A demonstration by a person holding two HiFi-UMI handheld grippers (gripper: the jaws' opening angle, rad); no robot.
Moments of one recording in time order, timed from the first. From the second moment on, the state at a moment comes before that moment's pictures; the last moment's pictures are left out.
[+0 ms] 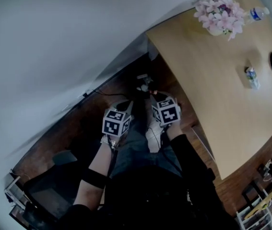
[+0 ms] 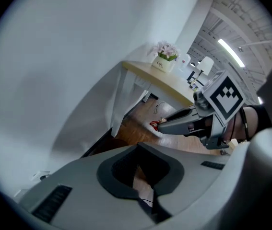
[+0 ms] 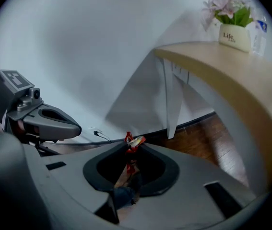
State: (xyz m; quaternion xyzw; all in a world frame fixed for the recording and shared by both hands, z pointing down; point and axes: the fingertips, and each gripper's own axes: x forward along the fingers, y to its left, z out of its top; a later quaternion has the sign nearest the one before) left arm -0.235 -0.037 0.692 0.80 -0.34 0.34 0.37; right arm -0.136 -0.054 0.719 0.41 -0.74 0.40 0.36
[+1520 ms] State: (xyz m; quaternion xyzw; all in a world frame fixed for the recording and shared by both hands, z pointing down) left arm -0.202 -0.033 0.775 0.79 -0.34 0.32 0.39; right arm -0.135 -0.047 0.806 0.40 -0.76 0.42 0.30
